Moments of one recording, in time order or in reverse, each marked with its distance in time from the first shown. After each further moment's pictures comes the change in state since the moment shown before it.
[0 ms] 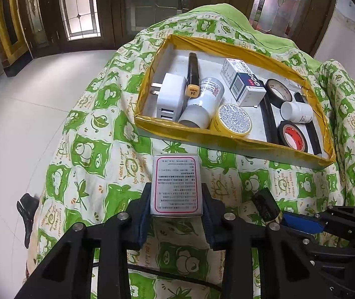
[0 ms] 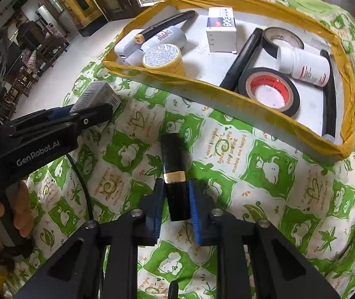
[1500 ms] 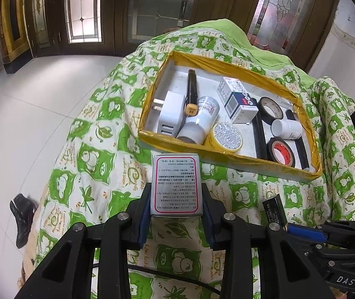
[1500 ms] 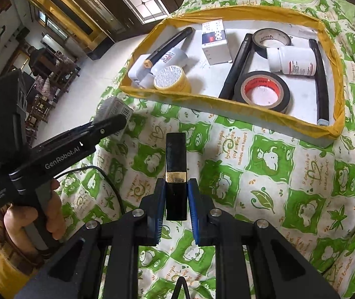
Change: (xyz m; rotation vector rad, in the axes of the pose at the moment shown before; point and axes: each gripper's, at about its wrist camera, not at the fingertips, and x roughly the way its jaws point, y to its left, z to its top) left arm -0.019 0.005 0.005 -0.034 -0.065 -0.045; right arm -0.038 -0.016 -0.011 0.134 -0.066 0.167
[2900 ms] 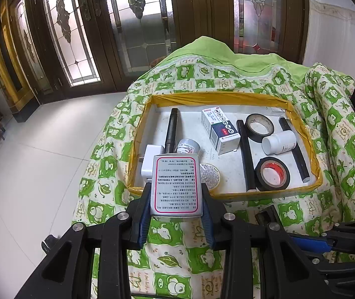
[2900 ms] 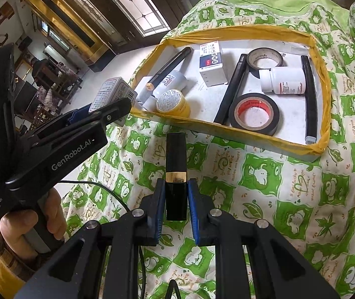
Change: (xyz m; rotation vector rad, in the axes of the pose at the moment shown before) left arm -0.020 -0.055 0.029 0.198 -0.120 0.142; right arm -0.022 -0.001 0.004 0.012 -0.071 0.005
